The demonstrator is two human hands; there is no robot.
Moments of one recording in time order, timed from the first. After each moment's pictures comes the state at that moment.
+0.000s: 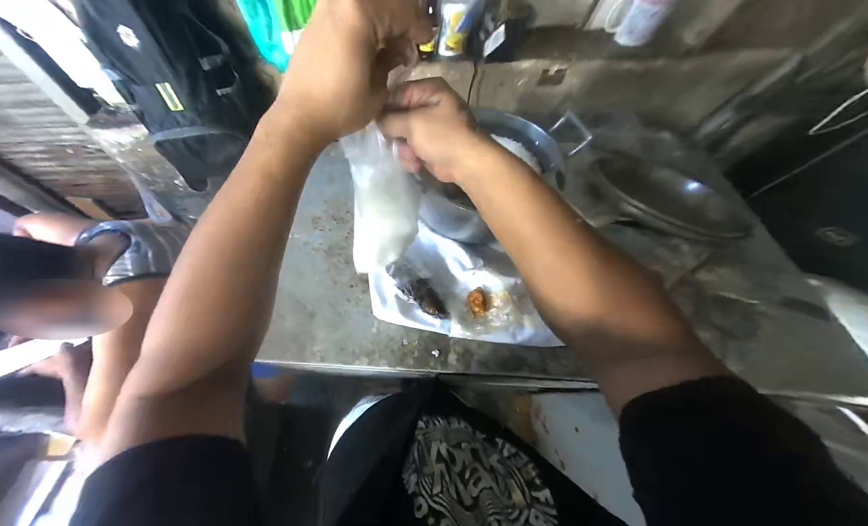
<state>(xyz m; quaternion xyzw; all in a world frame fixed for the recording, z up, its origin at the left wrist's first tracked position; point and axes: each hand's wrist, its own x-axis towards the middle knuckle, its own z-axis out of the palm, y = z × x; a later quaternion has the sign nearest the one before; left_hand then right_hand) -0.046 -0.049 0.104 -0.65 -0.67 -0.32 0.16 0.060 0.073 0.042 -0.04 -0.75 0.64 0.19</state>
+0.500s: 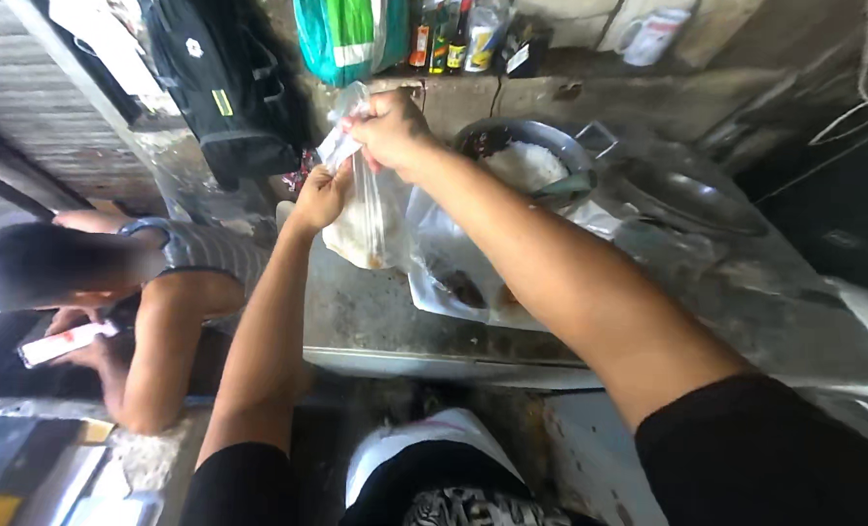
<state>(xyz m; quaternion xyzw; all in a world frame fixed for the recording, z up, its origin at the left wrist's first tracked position) -0.100 -0.169 -0.050 -0.47 -0.65 -0.60 -0.08 -0.009 -0.040 0.048 -0.12 -0.82 0.52 0.20</state>
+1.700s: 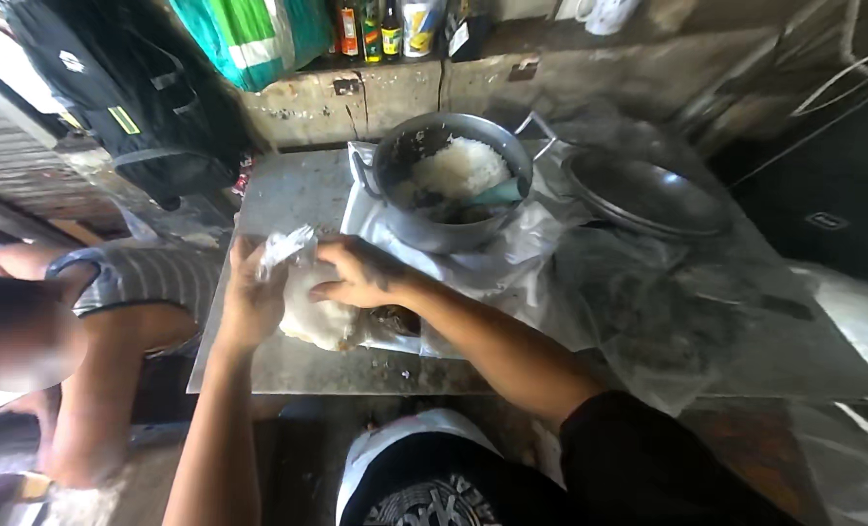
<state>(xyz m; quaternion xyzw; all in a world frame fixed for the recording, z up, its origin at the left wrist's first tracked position) 0.009 -0.156 -0.085 -0.43 -0.74 -0.51 0.04 0.101 0.043 -0.067 0.12 -0.90 0.41 0.11</state>
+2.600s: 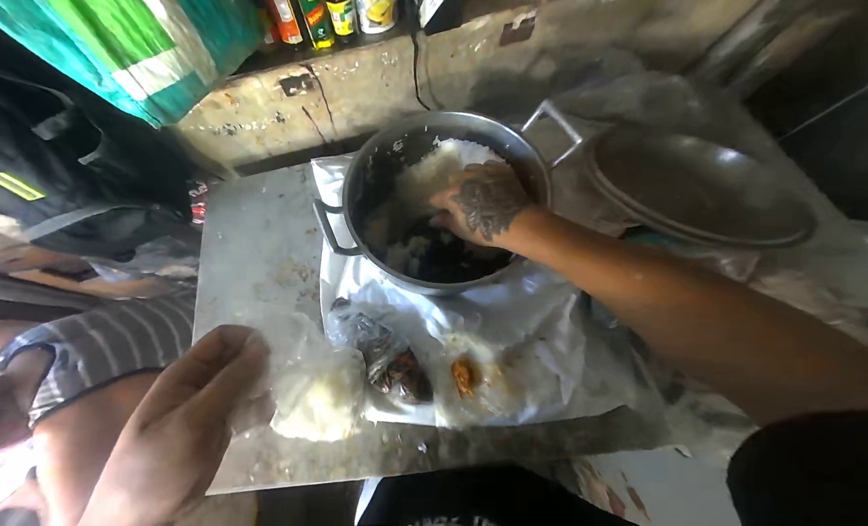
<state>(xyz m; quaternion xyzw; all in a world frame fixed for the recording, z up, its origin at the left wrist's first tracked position) -0.003 -0.114 -0.012 -0.21 -0.69 -0.60 -0.34 0.090 0.271 -0.073 -0.13 -0.99 0.01 -0.02</state>
